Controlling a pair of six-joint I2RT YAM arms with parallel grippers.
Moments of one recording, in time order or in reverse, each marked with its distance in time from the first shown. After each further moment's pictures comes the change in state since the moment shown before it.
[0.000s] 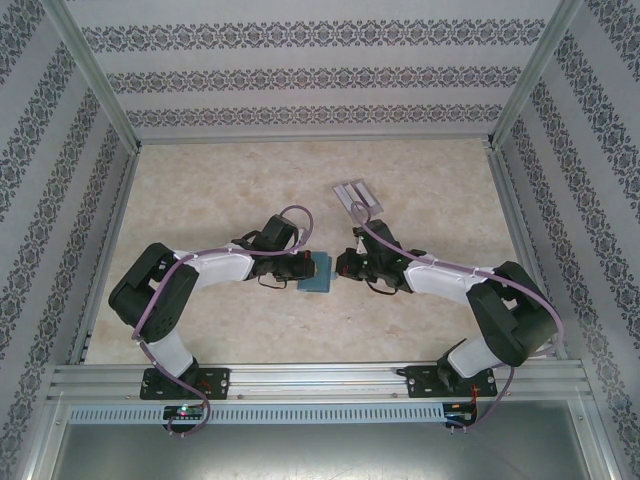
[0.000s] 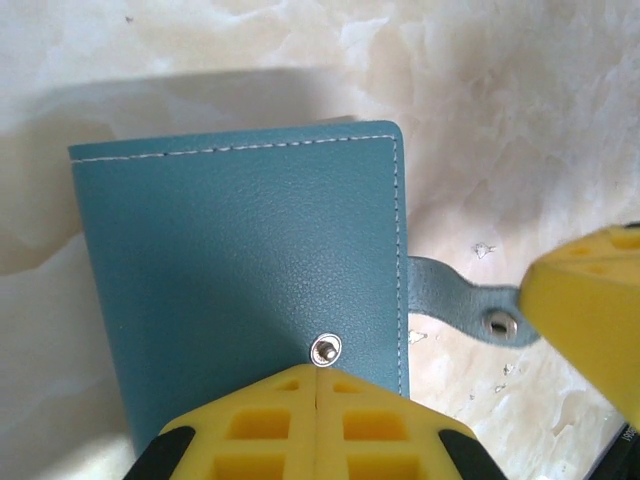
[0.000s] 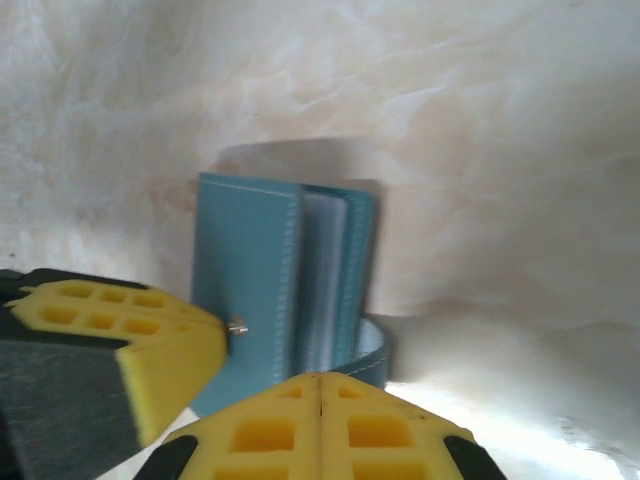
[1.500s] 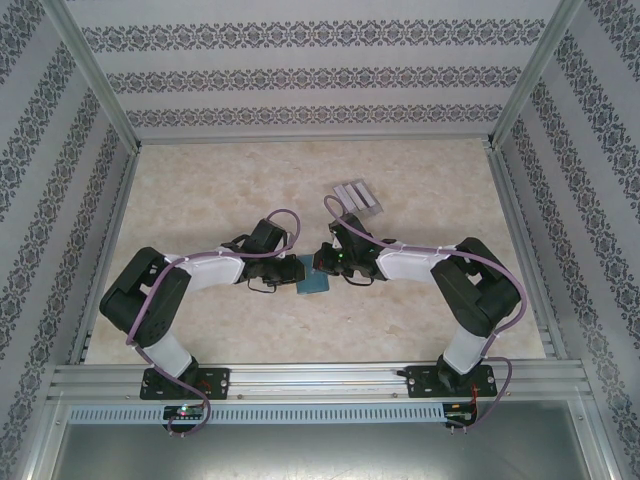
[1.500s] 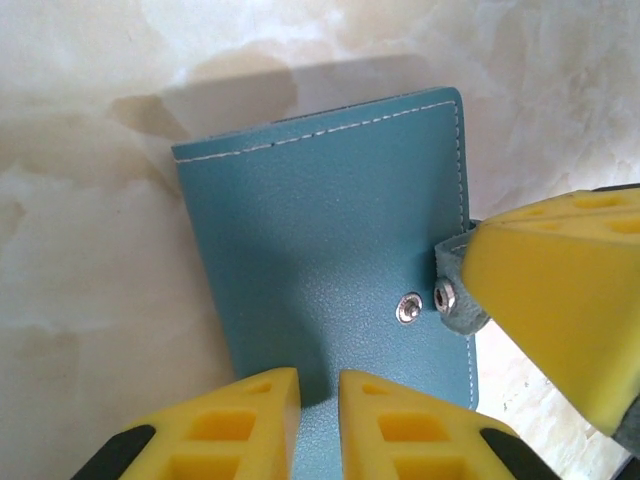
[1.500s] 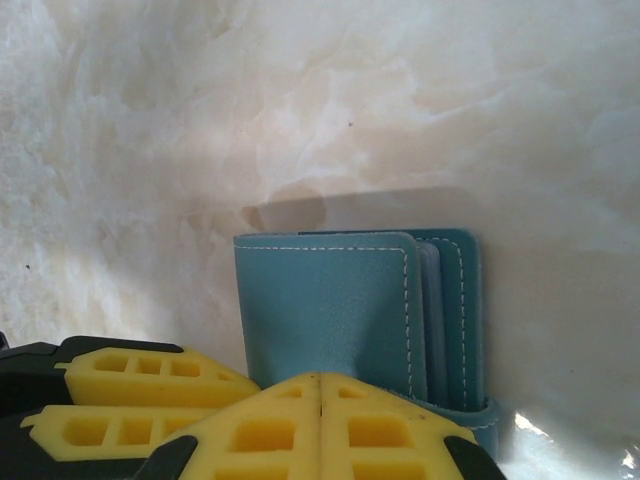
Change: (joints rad) left arm 0.055 -0.048 -0.076 -0.032 -0.011 -0.027; right arm 0.069 0.231 0.179 0.025 -0.016 0.077
